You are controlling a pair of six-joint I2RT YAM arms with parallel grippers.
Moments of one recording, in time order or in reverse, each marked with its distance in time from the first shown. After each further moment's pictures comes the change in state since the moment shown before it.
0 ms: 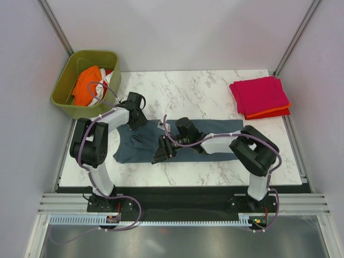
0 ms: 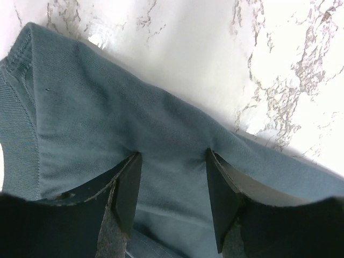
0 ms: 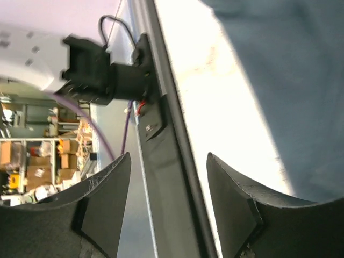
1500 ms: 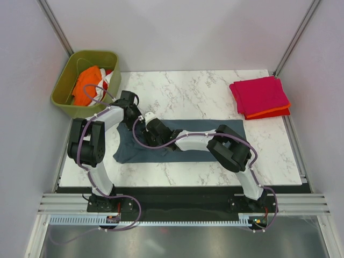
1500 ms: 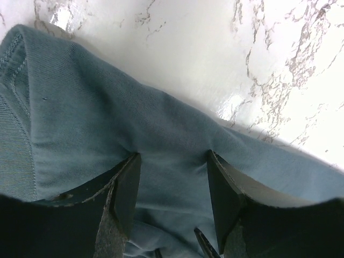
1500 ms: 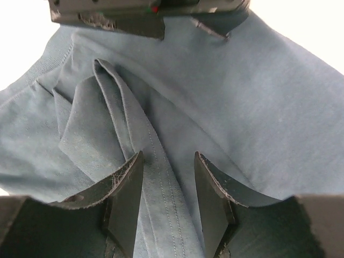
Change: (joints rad) left arm 0.076 0.000 0.010 -0.019 0.170 0.014; right arm 0.181 0.200 0.429 -0.357 1.014 -0.447
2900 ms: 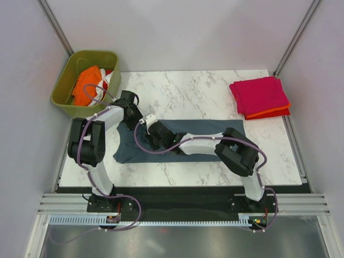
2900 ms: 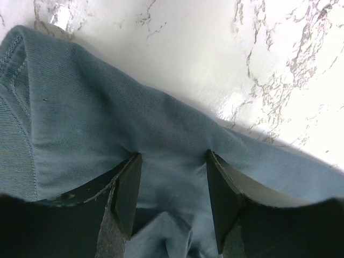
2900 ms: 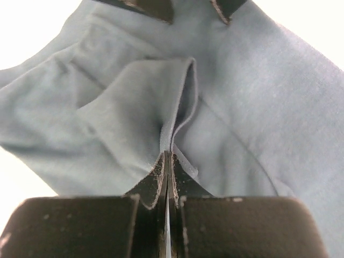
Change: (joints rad) left arm 0.003 0.006 0.007 -0.006 0.006 0.001; right arm 0.037 -0.084 -0.081 -0.006 0.050 -0.034
